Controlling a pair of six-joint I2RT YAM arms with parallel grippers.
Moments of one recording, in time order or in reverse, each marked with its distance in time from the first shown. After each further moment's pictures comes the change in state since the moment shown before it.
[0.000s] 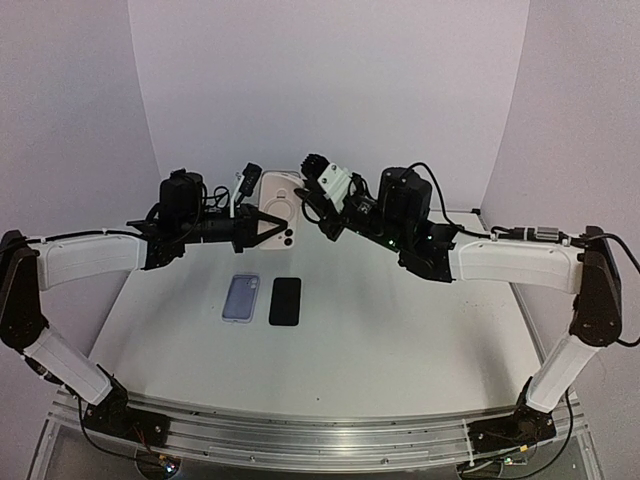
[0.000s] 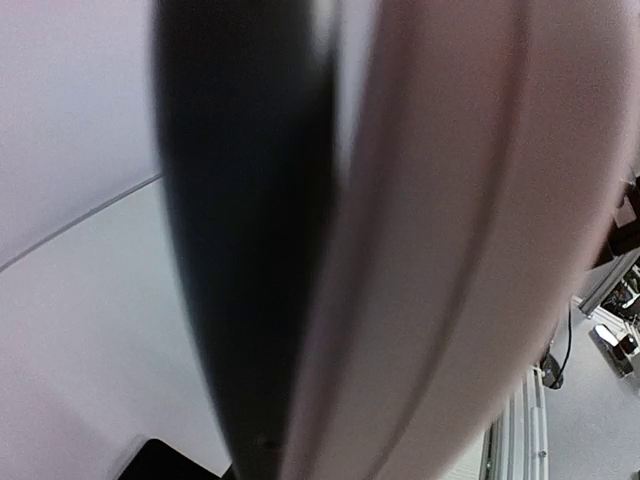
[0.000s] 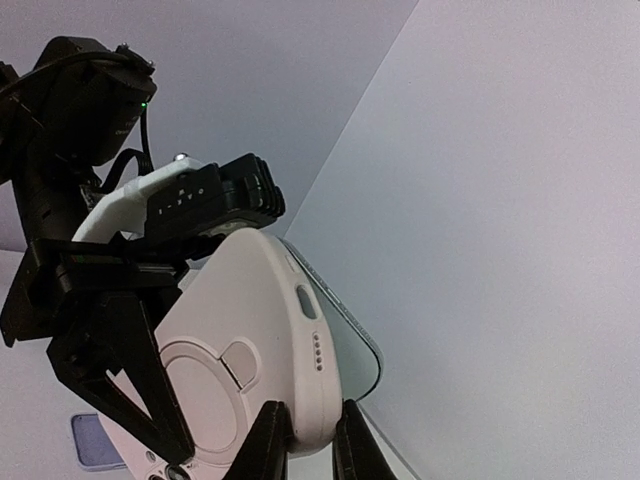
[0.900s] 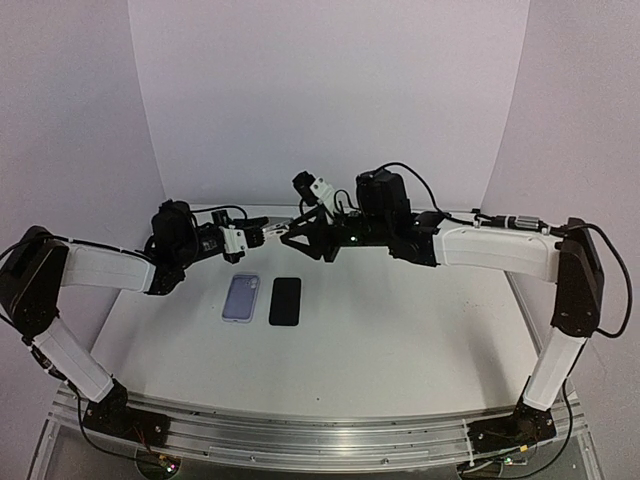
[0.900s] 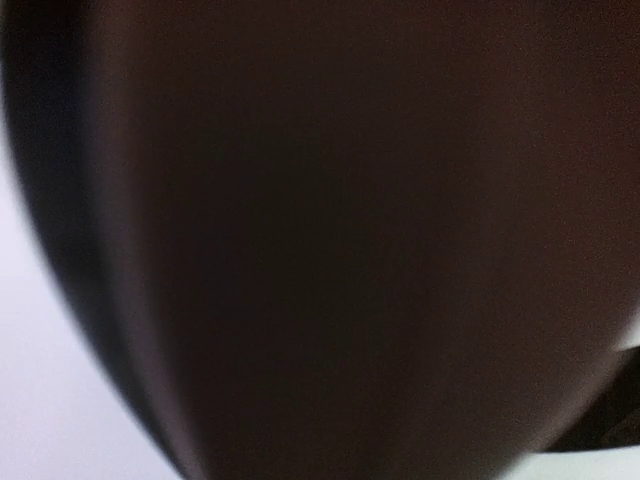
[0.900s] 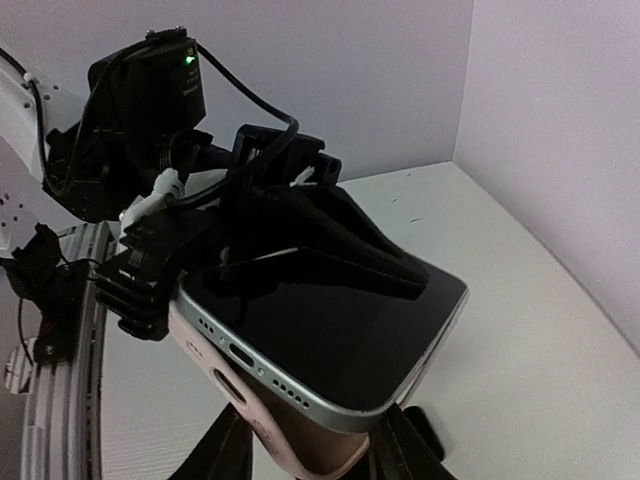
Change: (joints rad) left arm 0.067 0.084 -0.233 0.491 -0.182 1.223; right arm -0.060 0.115 0.133 -0.359 -0.384 0.431
